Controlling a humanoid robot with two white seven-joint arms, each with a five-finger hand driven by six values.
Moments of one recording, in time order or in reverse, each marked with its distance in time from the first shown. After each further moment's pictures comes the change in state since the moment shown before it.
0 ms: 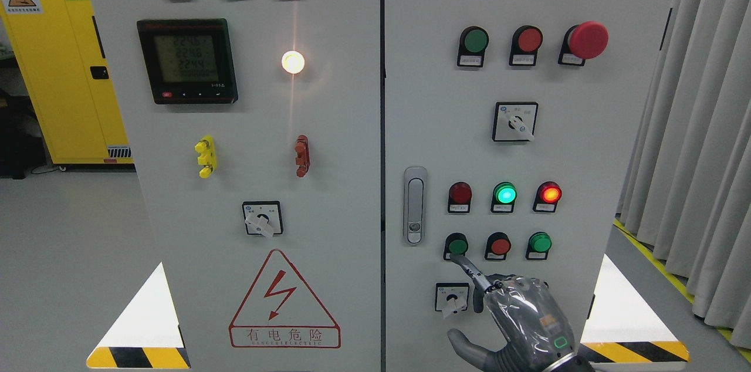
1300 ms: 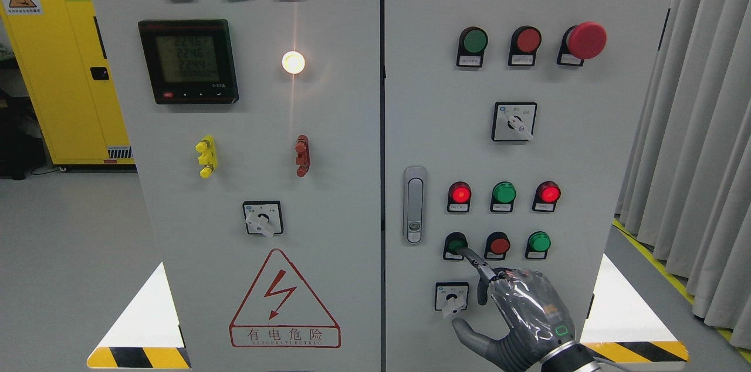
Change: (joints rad) left arm 0.000 0.000 0.000 0.000 0.000 0.000 0.000; right arm -0.029 0.012 -0.012 0.047 -0.085 0.038 0.012
